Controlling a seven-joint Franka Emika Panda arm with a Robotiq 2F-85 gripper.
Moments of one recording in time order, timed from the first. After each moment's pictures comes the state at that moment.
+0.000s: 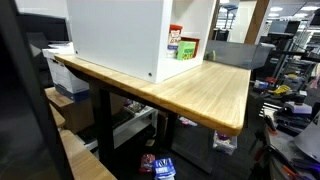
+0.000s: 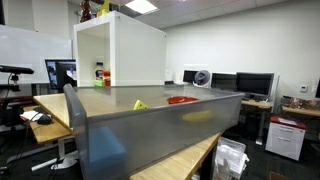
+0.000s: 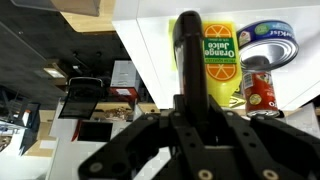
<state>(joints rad) -0.03 -0.58 0.14 -1.68 -0.18 1.88 0.26</state>
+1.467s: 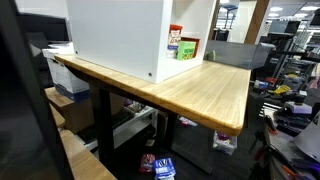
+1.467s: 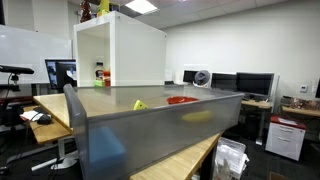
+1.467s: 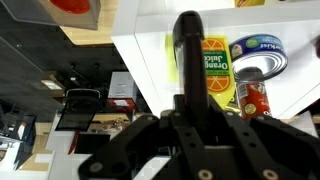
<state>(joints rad) -0.02 -0.58 0.13 -1.65 -0.16 1.80 0.26</state>
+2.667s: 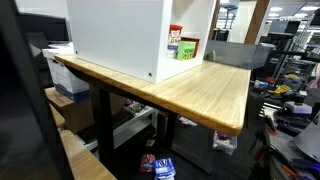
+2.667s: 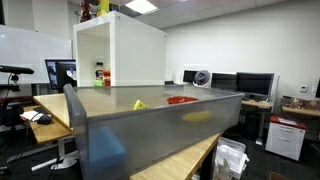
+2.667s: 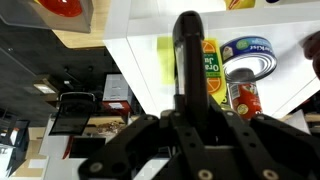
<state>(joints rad) -0.02 -0.58 0.13 -1.65 -0.12 1.79 0.26</state>
